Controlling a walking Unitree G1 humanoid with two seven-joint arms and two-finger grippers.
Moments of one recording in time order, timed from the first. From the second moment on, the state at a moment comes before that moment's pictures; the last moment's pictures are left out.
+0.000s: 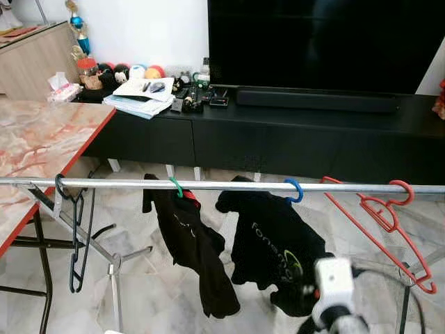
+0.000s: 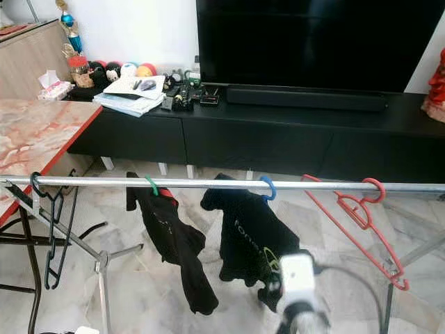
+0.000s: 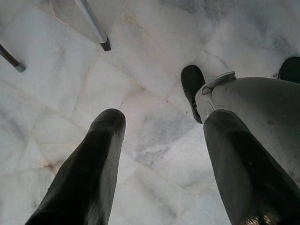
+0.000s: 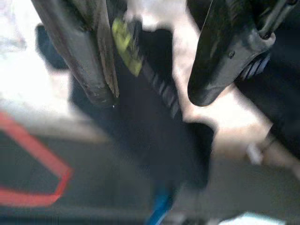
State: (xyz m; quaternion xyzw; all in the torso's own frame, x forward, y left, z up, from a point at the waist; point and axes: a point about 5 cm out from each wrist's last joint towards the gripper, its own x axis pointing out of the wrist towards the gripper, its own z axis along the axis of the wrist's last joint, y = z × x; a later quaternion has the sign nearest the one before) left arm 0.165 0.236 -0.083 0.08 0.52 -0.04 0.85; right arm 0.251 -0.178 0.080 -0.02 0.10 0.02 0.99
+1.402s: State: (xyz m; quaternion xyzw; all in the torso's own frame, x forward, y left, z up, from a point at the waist) left arm 0.166 0.234 -0.083 0.07 0.53 -0.06 0.84; right arm 0.328 -0.209 0.098 -0.03 0.16 0.07 0.98
